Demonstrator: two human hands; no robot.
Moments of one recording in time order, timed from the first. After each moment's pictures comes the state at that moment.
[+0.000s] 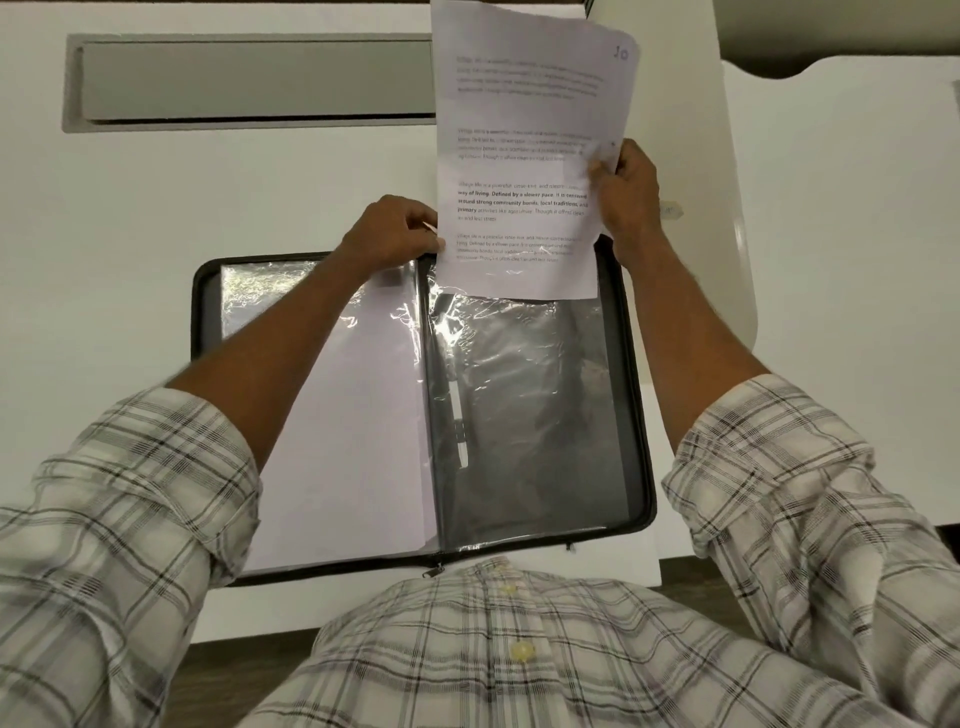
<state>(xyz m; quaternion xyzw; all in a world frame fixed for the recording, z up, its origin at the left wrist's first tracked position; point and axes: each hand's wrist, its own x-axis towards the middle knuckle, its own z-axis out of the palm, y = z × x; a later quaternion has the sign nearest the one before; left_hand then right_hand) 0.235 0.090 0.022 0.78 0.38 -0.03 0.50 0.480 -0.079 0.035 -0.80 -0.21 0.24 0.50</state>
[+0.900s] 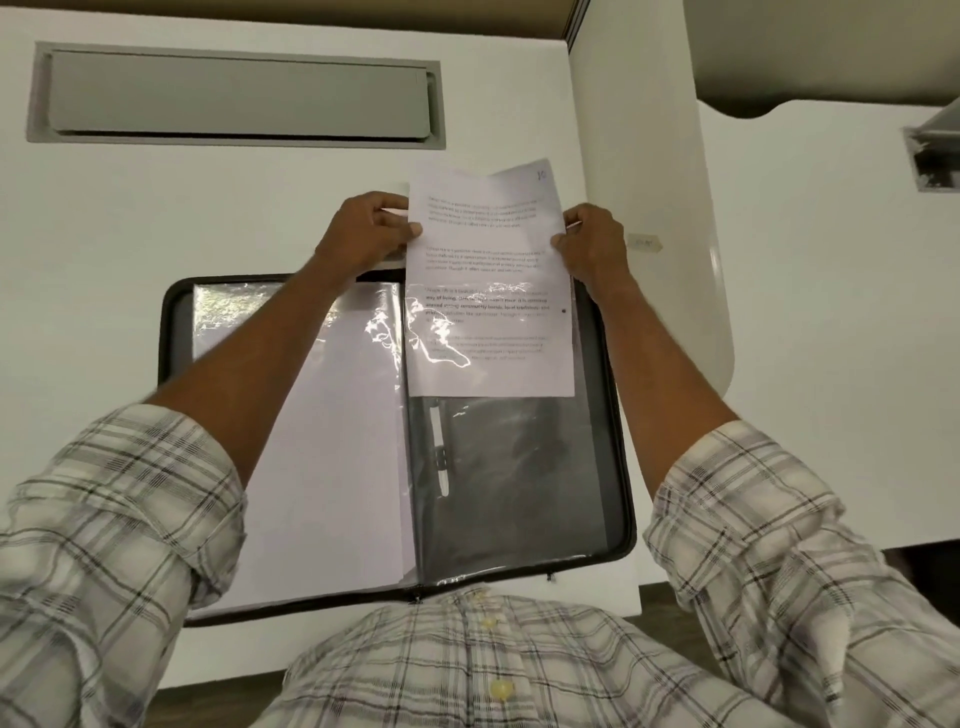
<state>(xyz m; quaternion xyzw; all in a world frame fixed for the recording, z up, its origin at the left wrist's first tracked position) 0.241 0.106 0.014 0.66 0.42 0.08 0.62 0.473 -0.079 0.025 -0.90 -0.25 0.23 0.27</state>
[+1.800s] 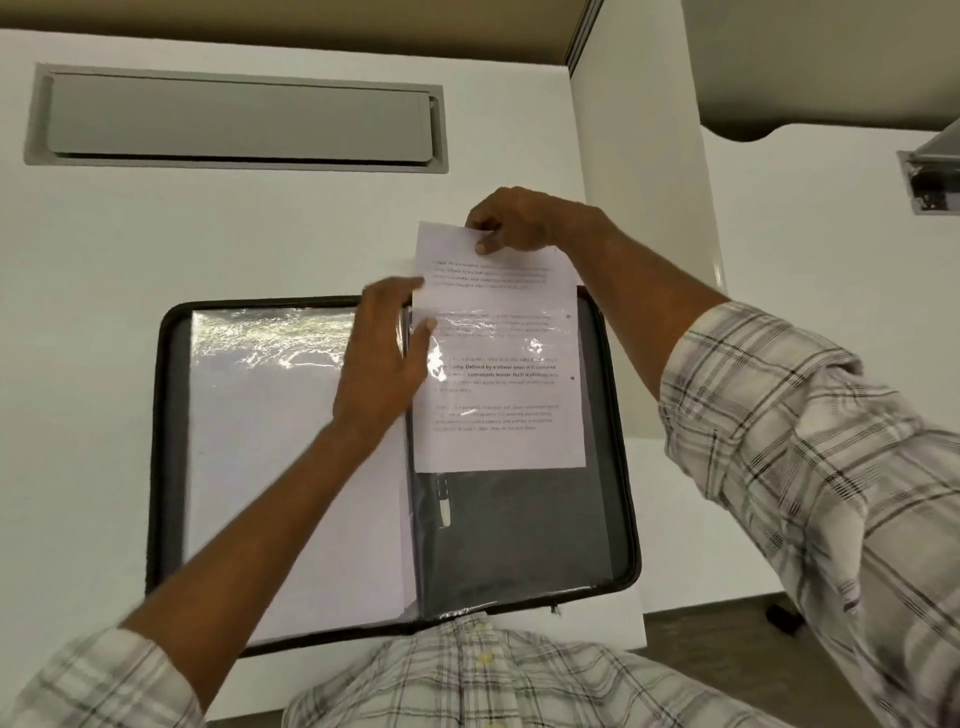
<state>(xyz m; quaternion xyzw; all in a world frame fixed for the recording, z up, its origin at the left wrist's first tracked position) 0.193 -0.007 0.017 0.81 0.34 0.26 0.41 0.477 0.025 0.055 -0.72 -0.60 0.35 -0.03</state>
